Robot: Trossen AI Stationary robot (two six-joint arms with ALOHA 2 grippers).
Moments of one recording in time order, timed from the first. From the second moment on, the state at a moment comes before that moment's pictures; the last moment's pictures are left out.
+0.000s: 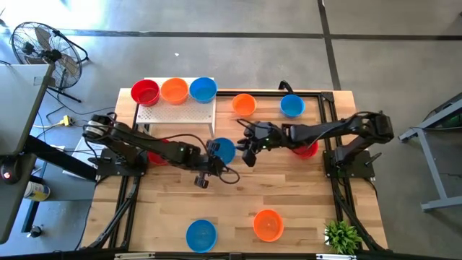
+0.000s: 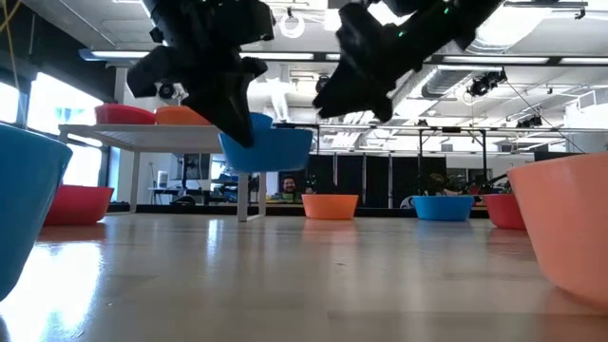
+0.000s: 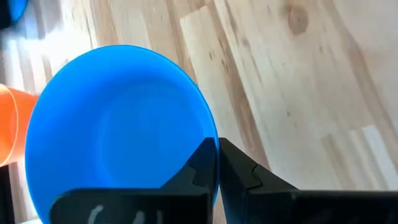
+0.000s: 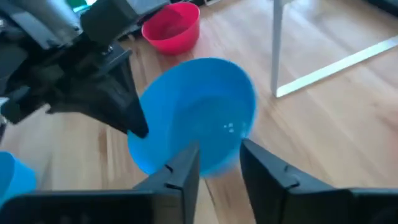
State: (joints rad) left arm -0.22 1.58 1.10 -0.53 -0.32 0.25; right arm -0.05 1.53 0.95 0.03 0.05 0.38
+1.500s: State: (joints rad) left arm 0.57 1.52 1.51 -0.87 -0.05 0.28; right arm 0.06 1.34 0.56 0.31 0.09 0.21
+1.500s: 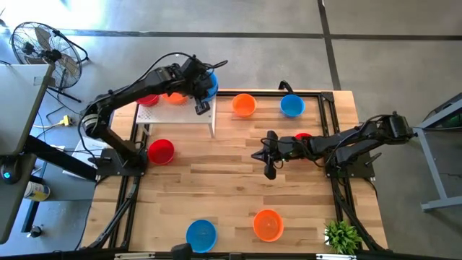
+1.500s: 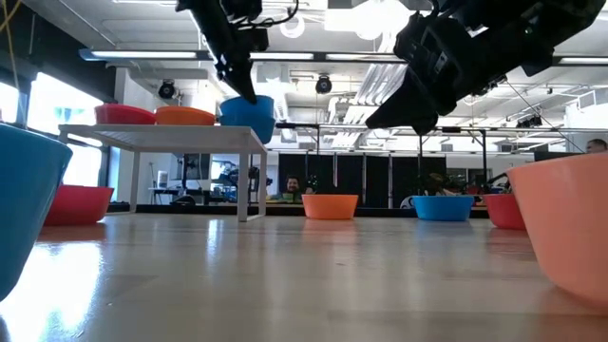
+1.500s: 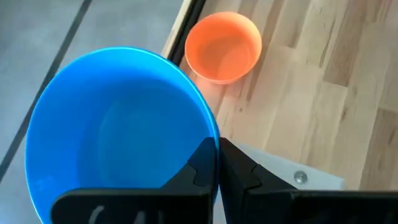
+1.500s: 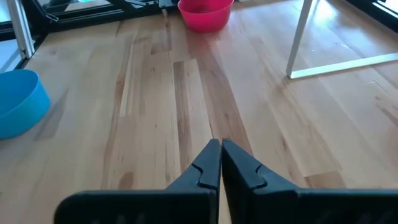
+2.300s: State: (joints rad) left arm 0.56 1.52 1.51 -0.94 -0.07 0.23; right arm 0.06 1.34 0.56 0.31 0.09 0.20
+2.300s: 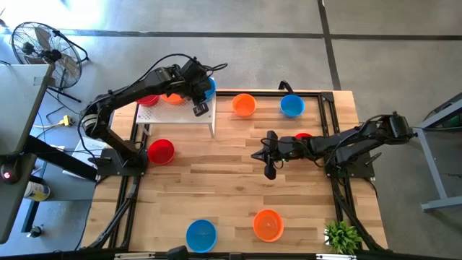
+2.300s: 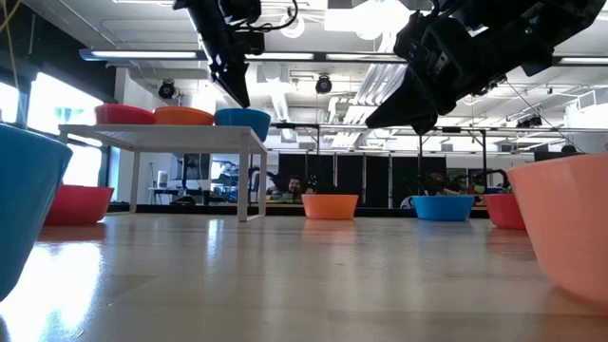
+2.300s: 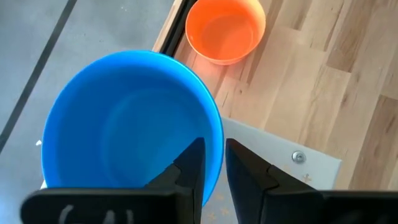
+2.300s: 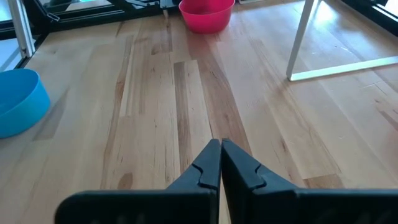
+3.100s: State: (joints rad) left arm 0.47 1.47 1.50 -0.77 0.02 0.23; right arm 0.06 1.34 0.56 0.31 0.14 0.17
